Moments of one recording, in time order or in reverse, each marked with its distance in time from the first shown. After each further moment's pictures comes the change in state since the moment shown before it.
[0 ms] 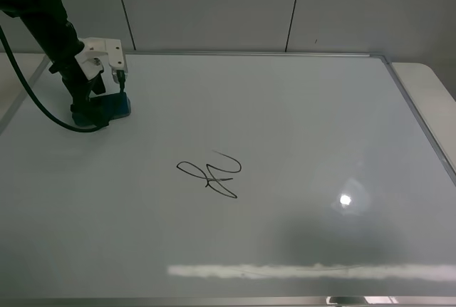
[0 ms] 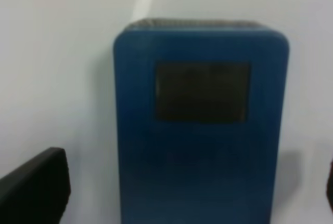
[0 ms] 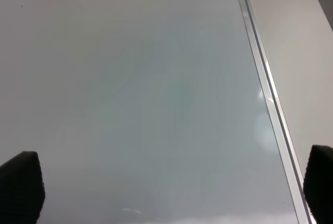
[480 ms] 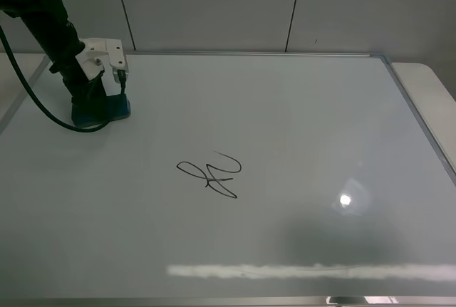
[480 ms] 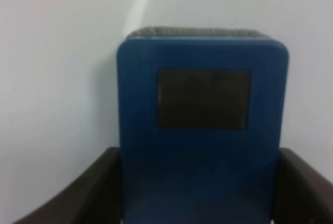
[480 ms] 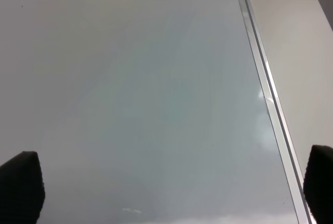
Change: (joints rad) left arm -0.002 0.000 0.000 -0.006 0.015 -0.003; right arm 0.000 0.000 0.000 0.000 0.000 0.000
